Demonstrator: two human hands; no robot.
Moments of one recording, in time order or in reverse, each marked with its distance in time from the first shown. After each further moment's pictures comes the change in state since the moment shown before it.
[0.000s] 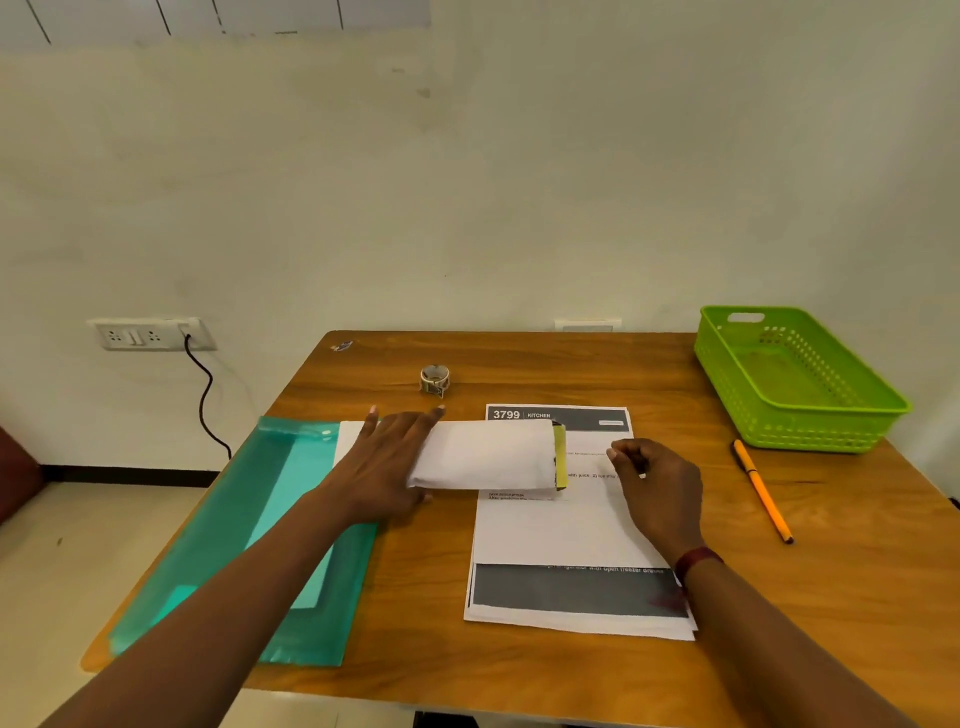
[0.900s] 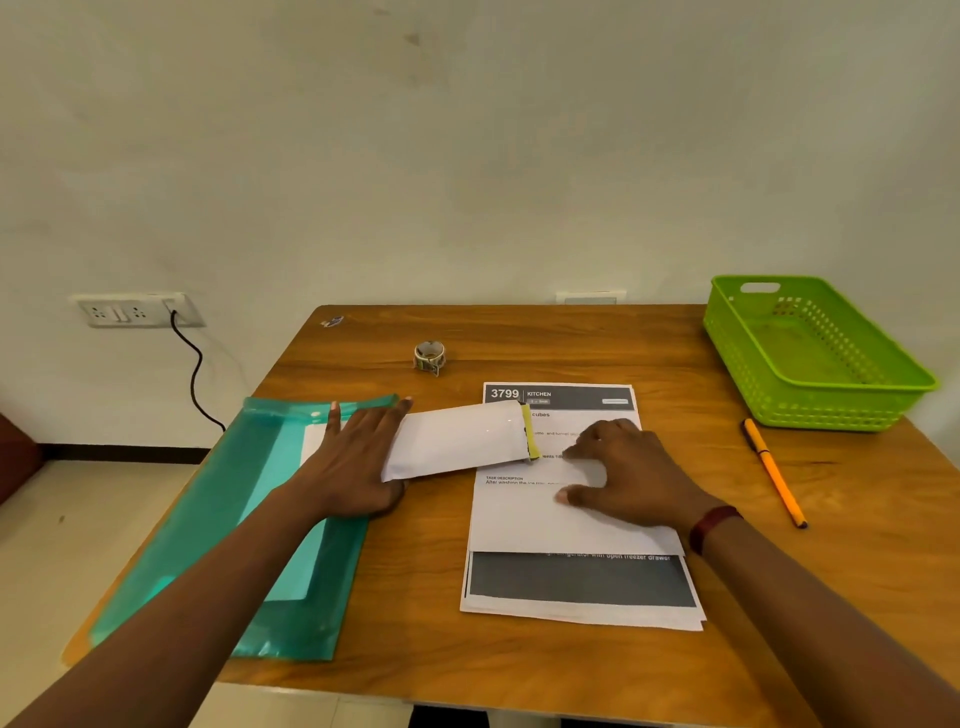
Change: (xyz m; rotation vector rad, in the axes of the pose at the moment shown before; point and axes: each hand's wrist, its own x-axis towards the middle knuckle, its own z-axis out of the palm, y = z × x) left_hand -0.008 -0.031 0.018 0.015 -0.106 -0.076; right_hand 0.019 -0.009 0.002 -0.465 -0.705 -0.337
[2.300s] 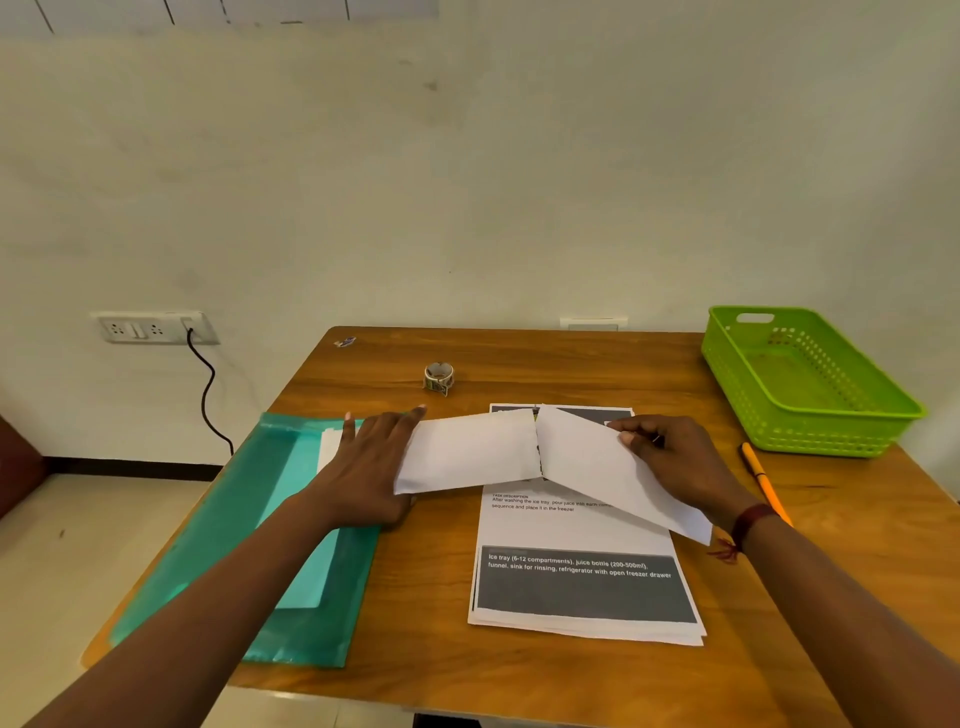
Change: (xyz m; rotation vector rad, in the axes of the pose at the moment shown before) left_hand -0.007 0.013 -0.018 -0.017 0.061 0.014; right_hand -0.005 0.017 -0.041 0.582 0.276 0.226
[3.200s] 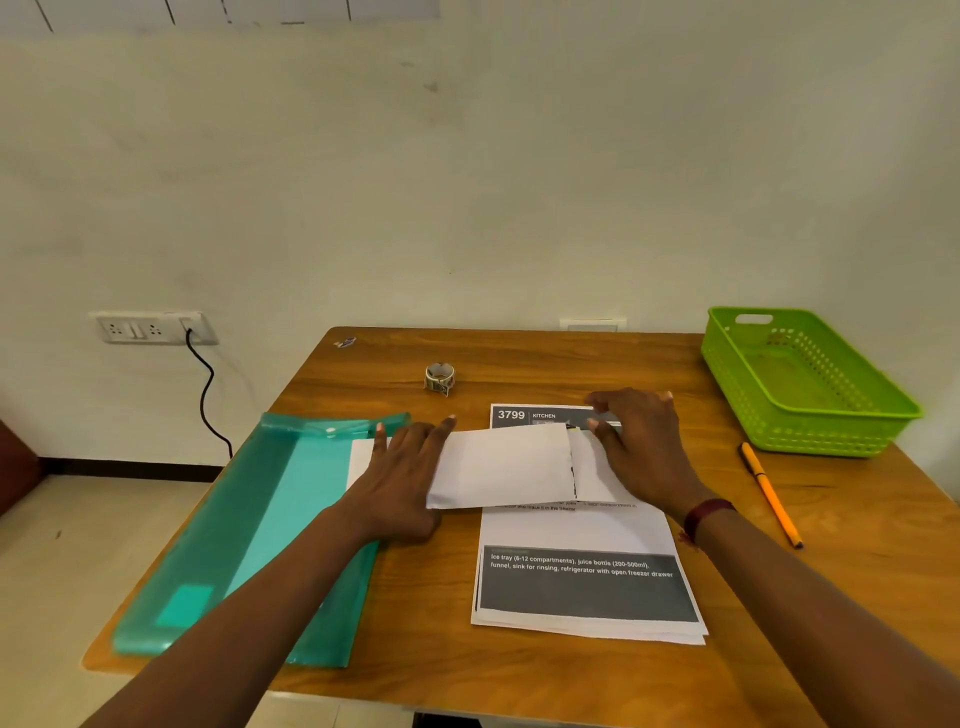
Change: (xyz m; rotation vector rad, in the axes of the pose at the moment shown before) left_hand 0.002 0.035 0.009 -0.041 -0.034 0.011; right_hand 0.011 -0.020 0.031 -0.327 0.176 -0.248
